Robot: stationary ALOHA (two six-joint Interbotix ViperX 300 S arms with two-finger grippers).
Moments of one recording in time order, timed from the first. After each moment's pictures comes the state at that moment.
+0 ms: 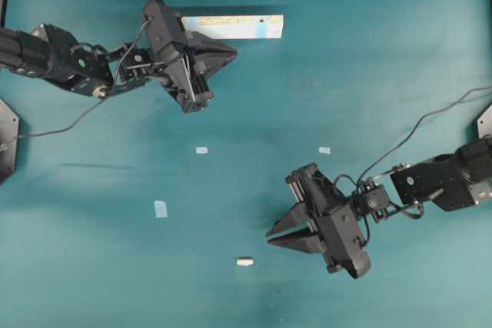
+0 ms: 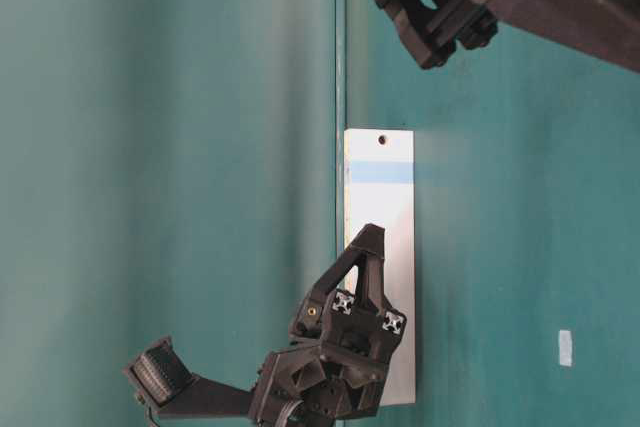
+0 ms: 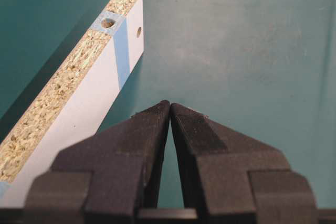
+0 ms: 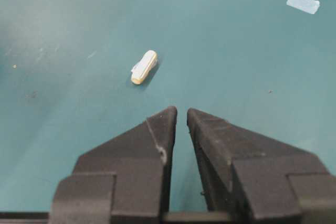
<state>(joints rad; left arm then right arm) 0.28 0.27 0.83 -0.11 -0.78 0.01 0.28 0.27 0.83 -0.11 -0.78 0.00</state>
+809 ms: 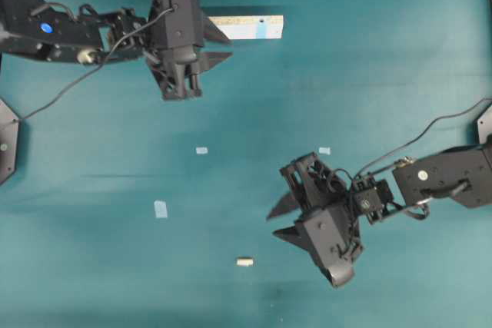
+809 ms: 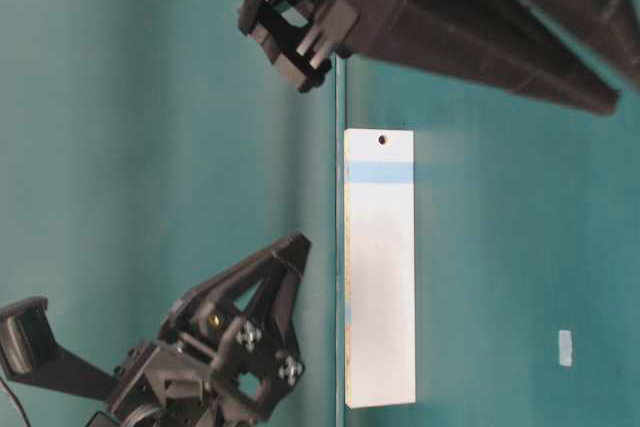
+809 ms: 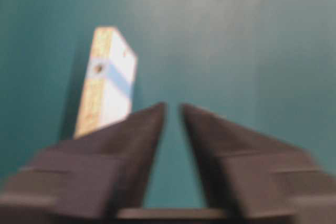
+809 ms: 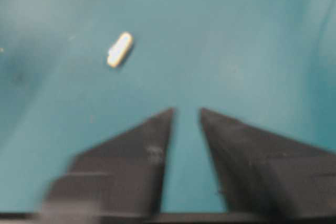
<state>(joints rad) 0.31 -0.03 0.70 -0.06 -0.06 0.40 0.28 0.06 0.70 -0.14 -0.17 0.01</state>
